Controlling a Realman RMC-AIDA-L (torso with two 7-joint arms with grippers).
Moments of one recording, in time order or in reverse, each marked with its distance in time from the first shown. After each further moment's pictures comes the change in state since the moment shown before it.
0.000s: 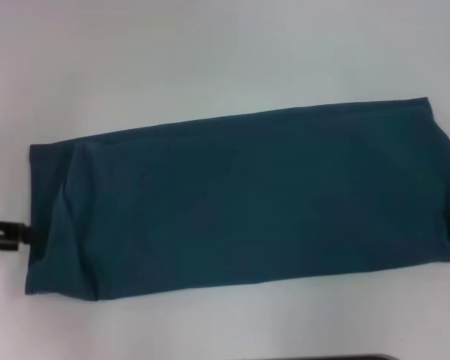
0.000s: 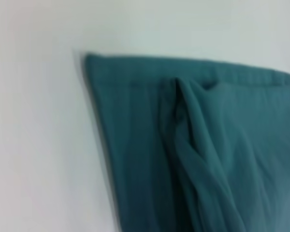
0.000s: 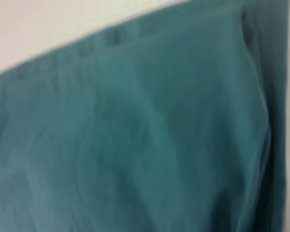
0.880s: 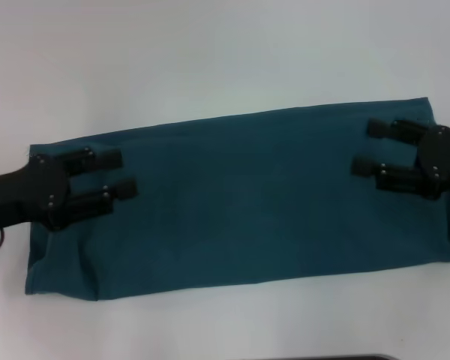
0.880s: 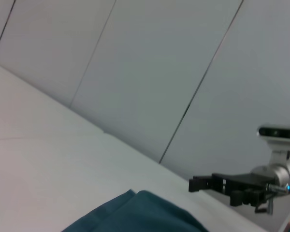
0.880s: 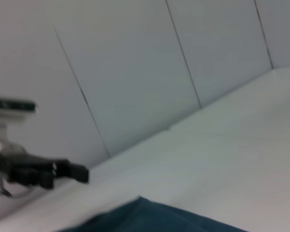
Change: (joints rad) left arm 0.023 -0.100 -0.081 0.282 -0.426 0.027 0.894; right arm -0.093 0.154 0.132 0.217 0.508 -0.028 -1.032
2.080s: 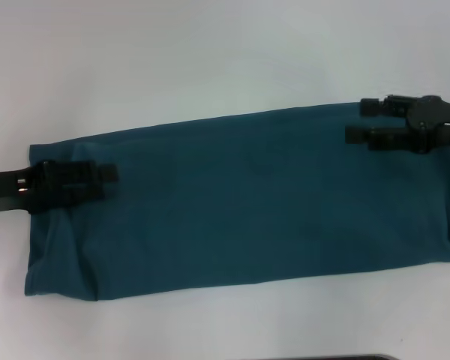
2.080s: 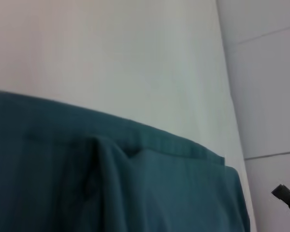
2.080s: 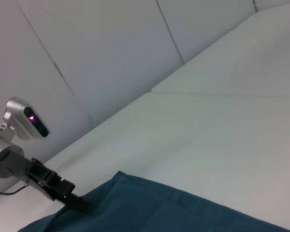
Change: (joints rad) left arm -0.093 0.107 0.065 0.145 0.156 -0.243 -0.872; right arm 0.110 -0.063 -0.151 -0.038 -0.011 0.133 0.285
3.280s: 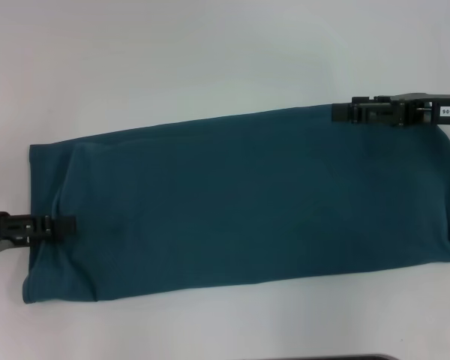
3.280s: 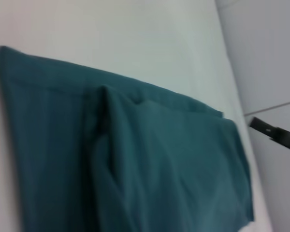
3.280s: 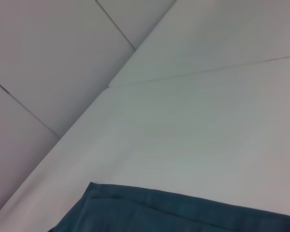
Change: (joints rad) left arm 0.093 0.077 0.038 -0.030 0.003 0.161 0.144; right arm 0.049 0.001 -0.075 0.006 -0.006 0.136 0.318
